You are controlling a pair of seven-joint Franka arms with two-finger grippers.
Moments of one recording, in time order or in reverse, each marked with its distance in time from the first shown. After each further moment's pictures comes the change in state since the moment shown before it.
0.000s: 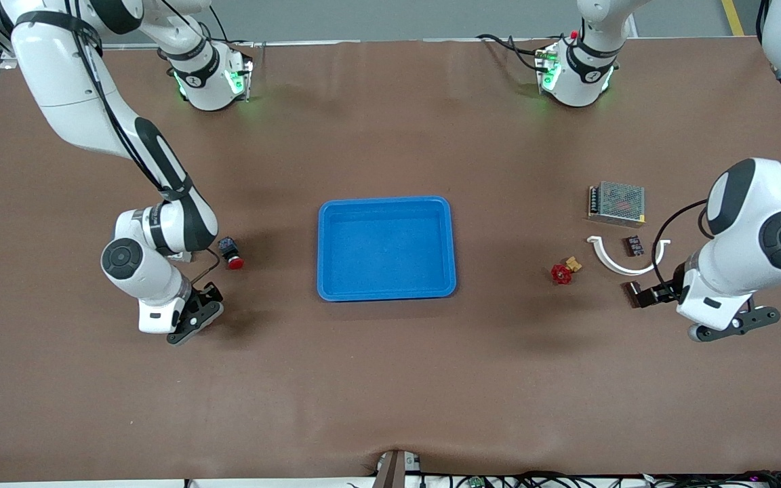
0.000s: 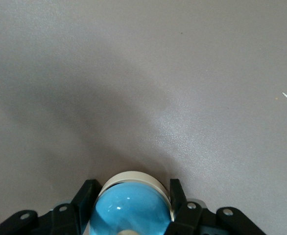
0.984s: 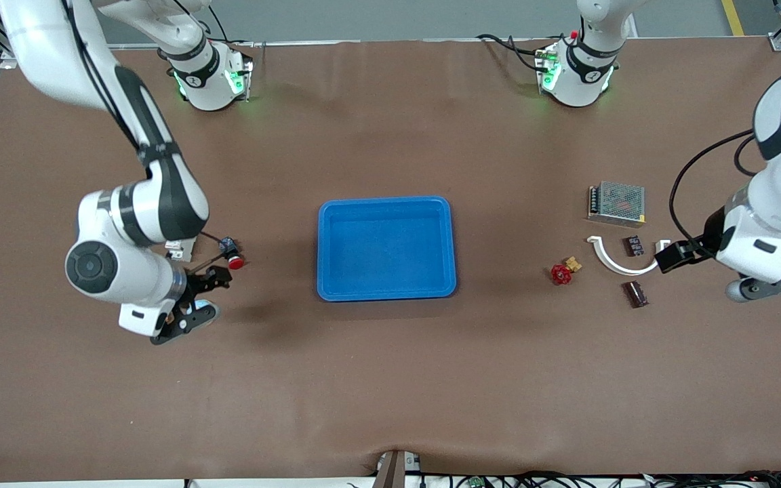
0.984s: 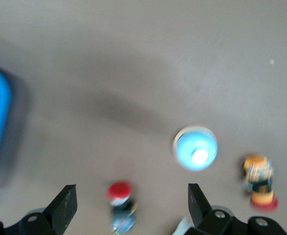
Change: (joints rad) left arm -0.024 -0.217 0.021 0.077 -0.245 -0.143 0.113; right arm 0.103 -0.180 0.023 0.271 0.101 -0.708 0.353
